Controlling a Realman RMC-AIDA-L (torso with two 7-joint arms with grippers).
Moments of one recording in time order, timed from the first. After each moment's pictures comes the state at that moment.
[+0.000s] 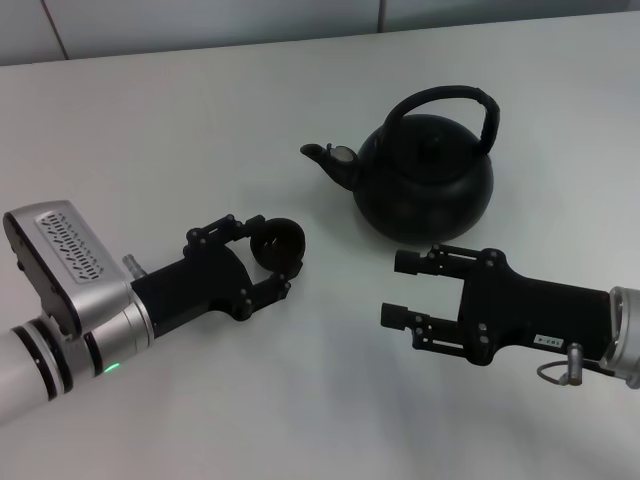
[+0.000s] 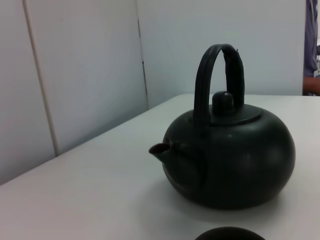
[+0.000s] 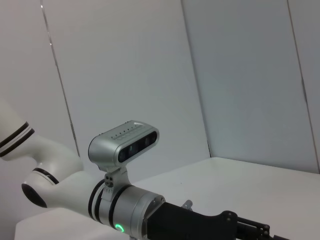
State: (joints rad) left arm -0.70 -2.08 0.87 -0.15 1.43 1.14 -0.36; right arm 0.26 2.08 -1.04 -0.49 -1.53 -1.61 0.97
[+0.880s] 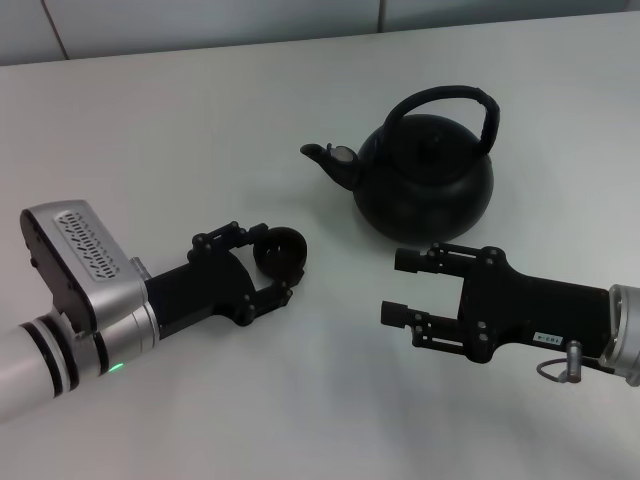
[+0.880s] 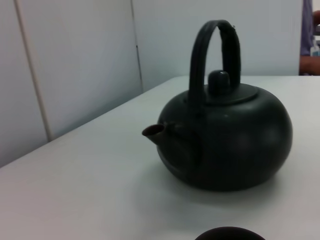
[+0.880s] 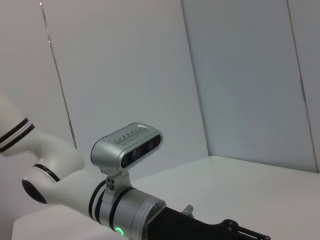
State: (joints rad) left arm -0.72 -2.08 0.86 -0.16 1.46 1.09 -0.36; right arm 0.26 2.08 -1.04 -0.49 -1.53 -1.60 0.97
